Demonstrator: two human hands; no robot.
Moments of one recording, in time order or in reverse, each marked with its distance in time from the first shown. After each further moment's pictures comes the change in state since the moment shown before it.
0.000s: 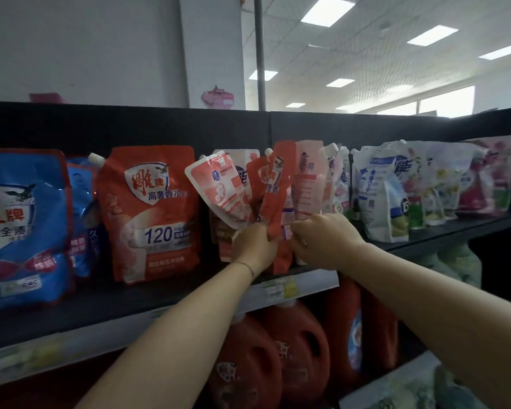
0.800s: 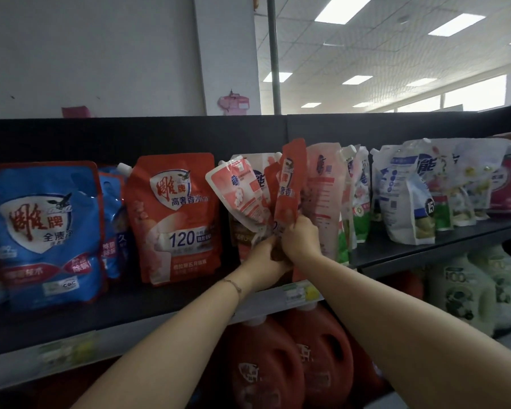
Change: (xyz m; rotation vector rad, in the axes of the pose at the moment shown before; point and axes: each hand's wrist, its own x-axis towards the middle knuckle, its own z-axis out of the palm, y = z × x) left_hand -0.034 -0.016 -0.025 -0.415 -0.252 0.053; right_hand 0.053 -0.064 0.038 1.076 0.135 0.822
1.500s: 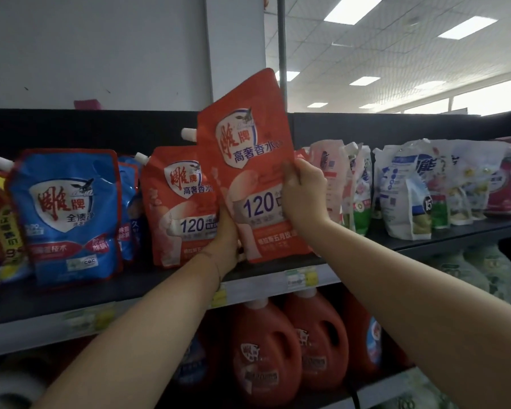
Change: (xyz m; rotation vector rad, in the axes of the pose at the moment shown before) left_hand -0.015 0.007 -0.048 -0.968 0.384 -0.475; right_hand -0.039 -0.068 -0.038 0.302 0.095 -0.475
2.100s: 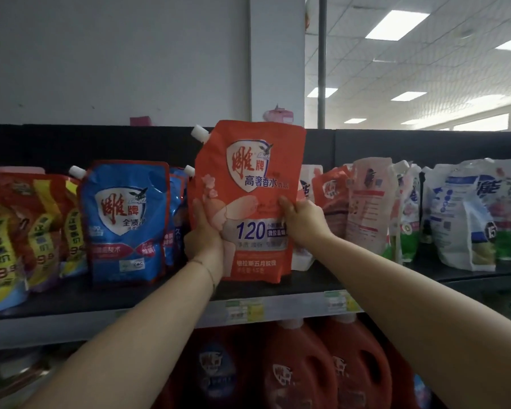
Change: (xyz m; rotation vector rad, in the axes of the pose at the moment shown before) left_hand -0.003 0.039 -0.082 0.010 0.601 0.324; right_hand 0.004 0.015 0.057 -0.245 -0.394 0.194
